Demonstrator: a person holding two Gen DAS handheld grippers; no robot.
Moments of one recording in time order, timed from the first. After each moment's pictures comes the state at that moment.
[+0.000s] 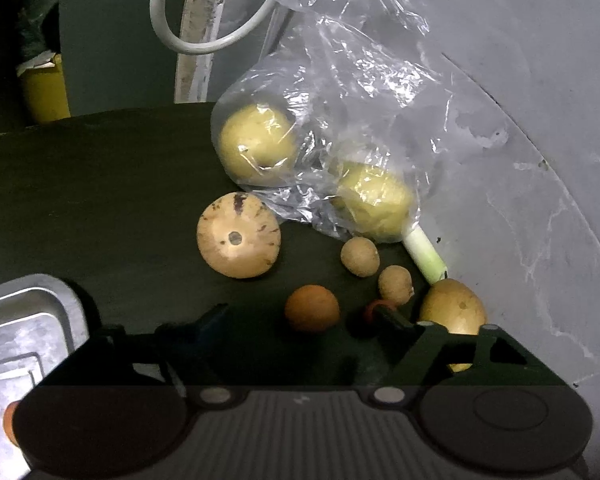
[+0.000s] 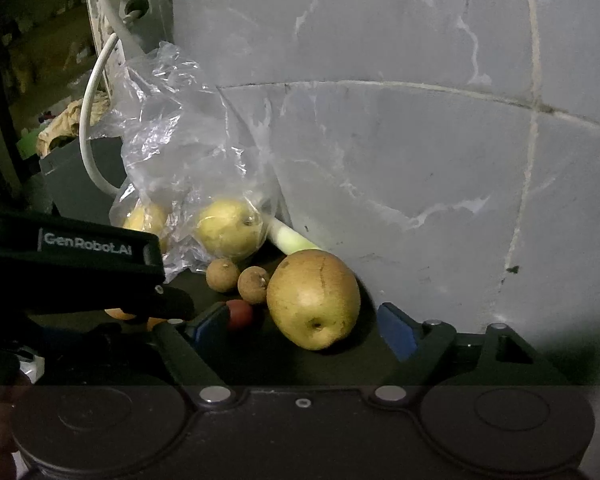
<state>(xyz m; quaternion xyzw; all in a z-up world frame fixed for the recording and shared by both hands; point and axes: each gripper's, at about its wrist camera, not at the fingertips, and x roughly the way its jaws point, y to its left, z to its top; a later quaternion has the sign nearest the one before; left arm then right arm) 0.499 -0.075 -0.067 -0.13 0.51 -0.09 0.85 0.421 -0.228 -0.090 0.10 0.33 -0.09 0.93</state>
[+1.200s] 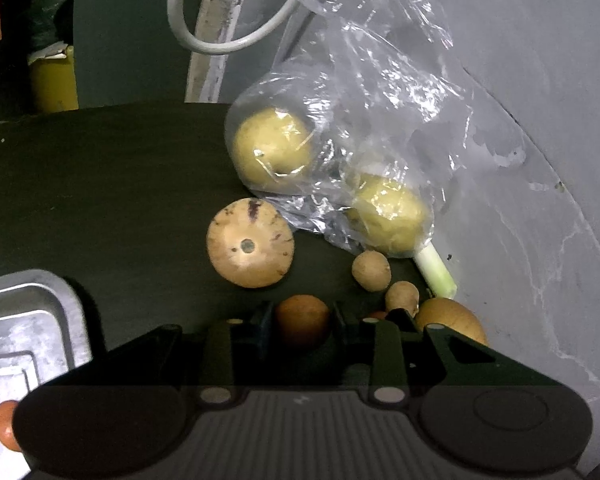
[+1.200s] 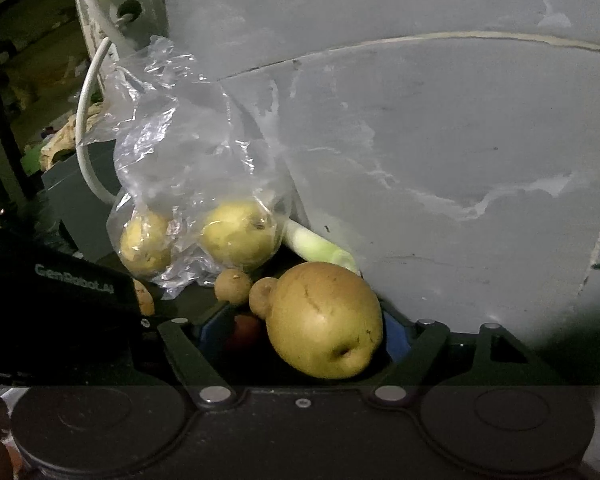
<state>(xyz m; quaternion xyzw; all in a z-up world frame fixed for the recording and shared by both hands) 0.500 -0.064 -0.072 -0.15 0.50 -0.08 0.85 0.446 -0.223 -0.108 0.12 0.33 -0.08 0.93</state>
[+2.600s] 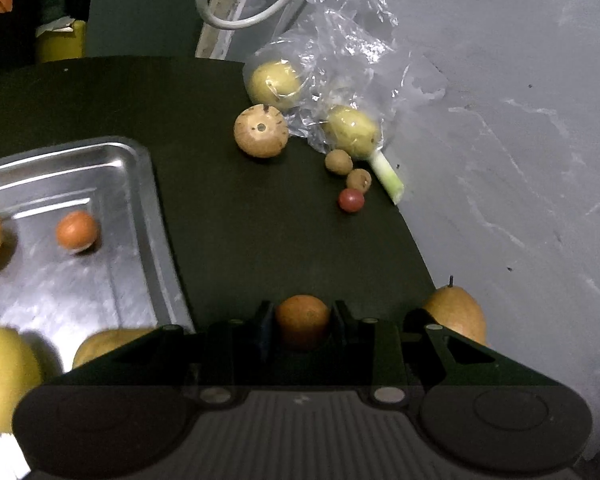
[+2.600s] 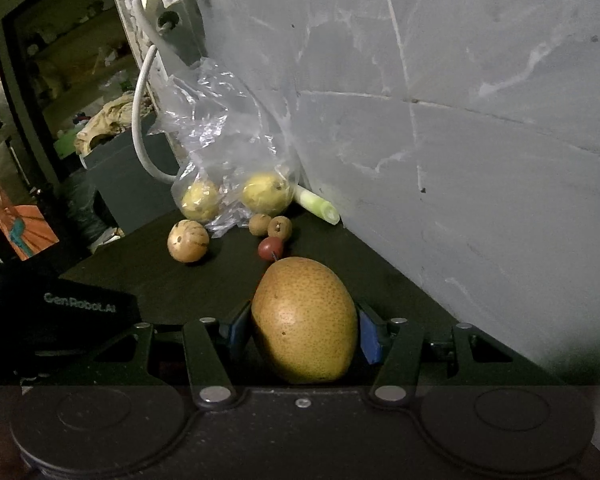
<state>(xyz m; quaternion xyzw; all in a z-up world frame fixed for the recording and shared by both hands) 0.371 -0.048 -0.033 -0.18 0.51 -0.10 0.83 0.311 -0.229 -0.047 0.13 0.35 -0.04 0.93</state>
